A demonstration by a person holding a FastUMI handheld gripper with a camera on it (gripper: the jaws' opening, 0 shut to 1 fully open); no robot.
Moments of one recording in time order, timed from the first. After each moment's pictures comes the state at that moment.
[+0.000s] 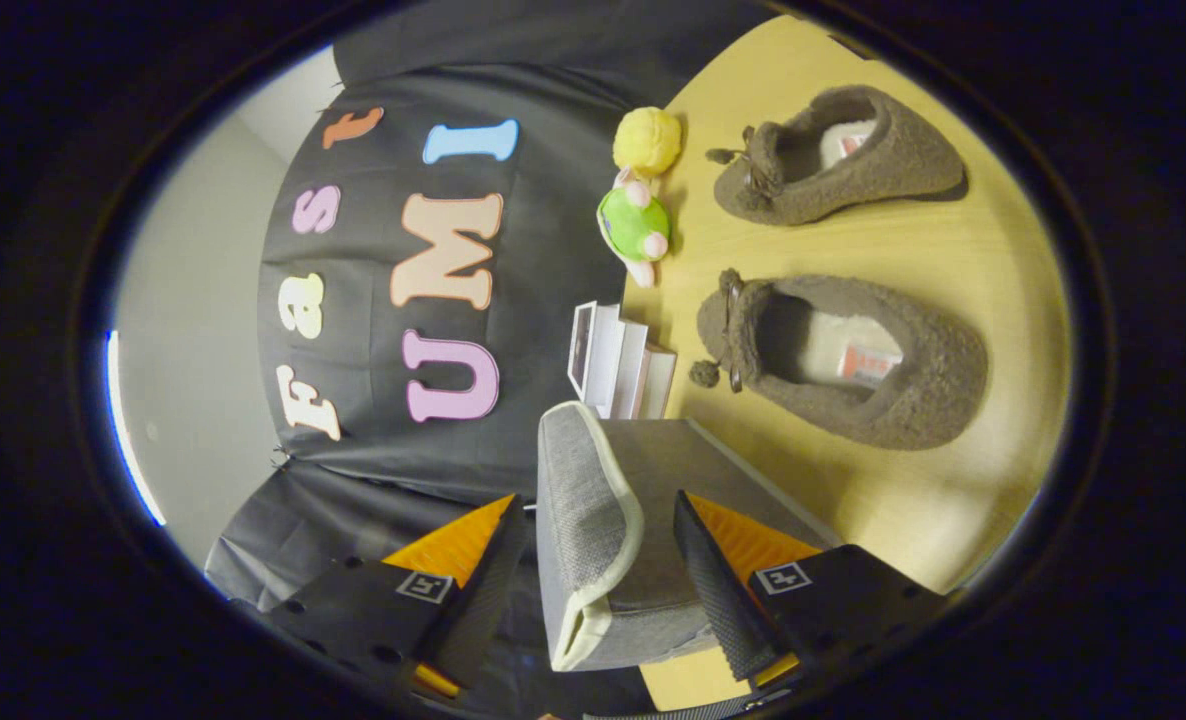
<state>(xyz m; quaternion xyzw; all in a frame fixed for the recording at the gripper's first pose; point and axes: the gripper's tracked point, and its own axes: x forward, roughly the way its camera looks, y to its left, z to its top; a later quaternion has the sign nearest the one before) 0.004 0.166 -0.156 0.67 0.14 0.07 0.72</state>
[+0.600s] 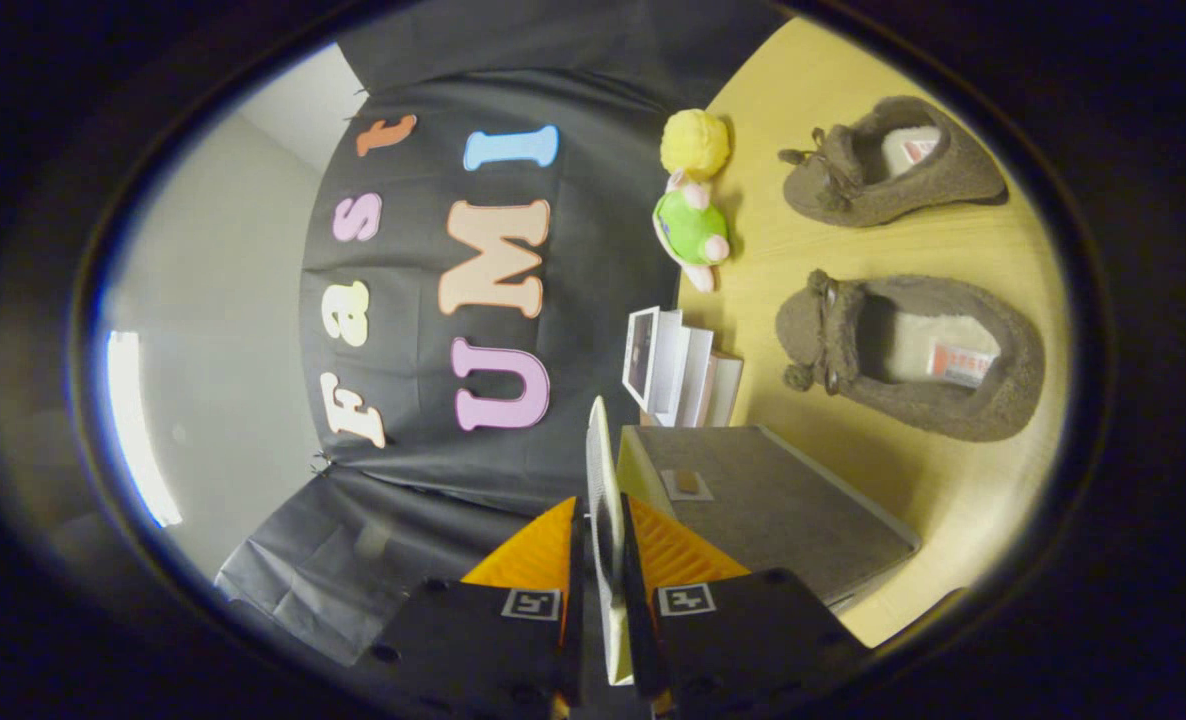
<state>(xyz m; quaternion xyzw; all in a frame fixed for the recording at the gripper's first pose) 0.017 0.176 -0.101 0.66 0.09 0.12 0.74</state>
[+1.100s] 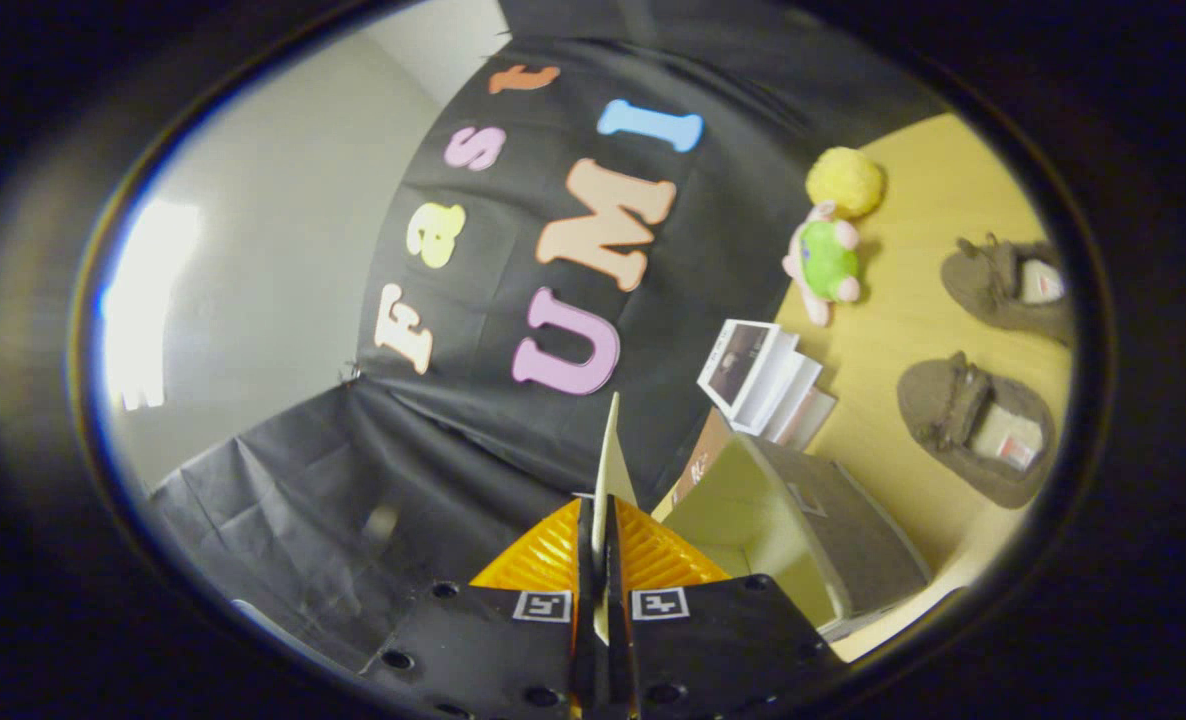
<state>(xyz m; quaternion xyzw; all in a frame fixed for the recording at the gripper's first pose) 0.003 0.221 0.003 0.51 0.04 0.20 0.84</state>
